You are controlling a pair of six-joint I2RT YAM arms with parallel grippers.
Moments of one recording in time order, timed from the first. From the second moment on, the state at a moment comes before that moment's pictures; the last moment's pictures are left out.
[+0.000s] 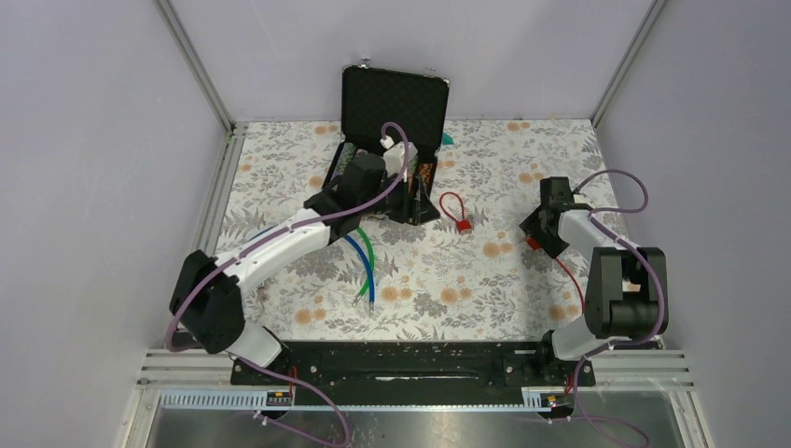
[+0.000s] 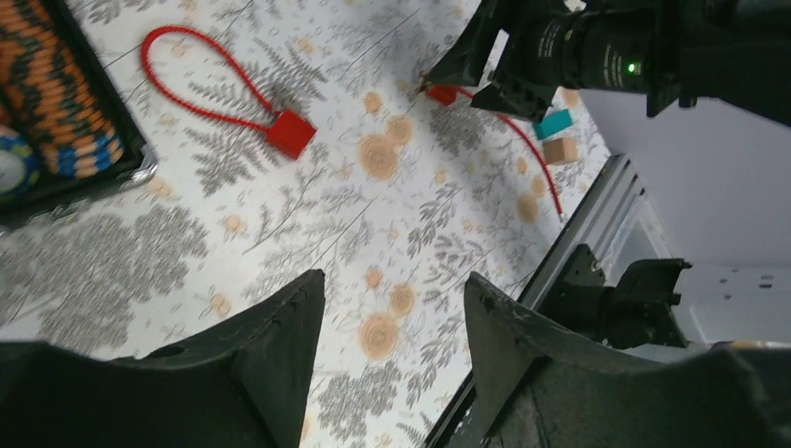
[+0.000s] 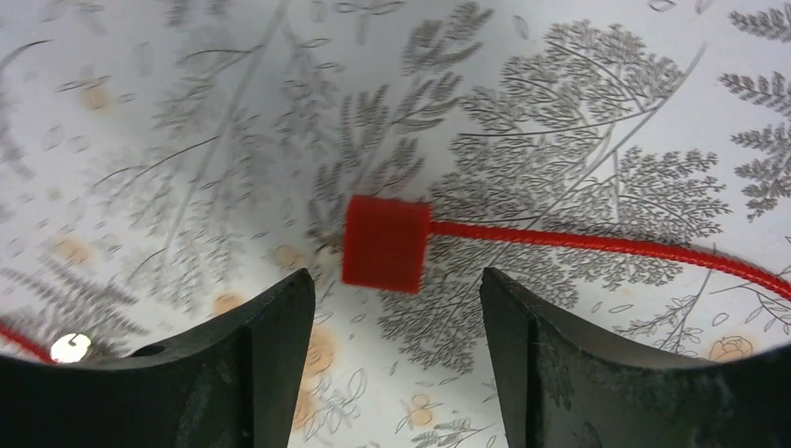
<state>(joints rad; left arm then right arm) -0.70 1.54 1.21 -0.13 0.38 -0.50 0.00 1.51 0.86 -0.47 0.27 0.80</state>
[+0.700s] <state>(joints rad) -0.69 1.28 1.06 -0.25 0.17 -0.41 -0.06 1.68 0.95 -0.53 0.27 0.91</state>
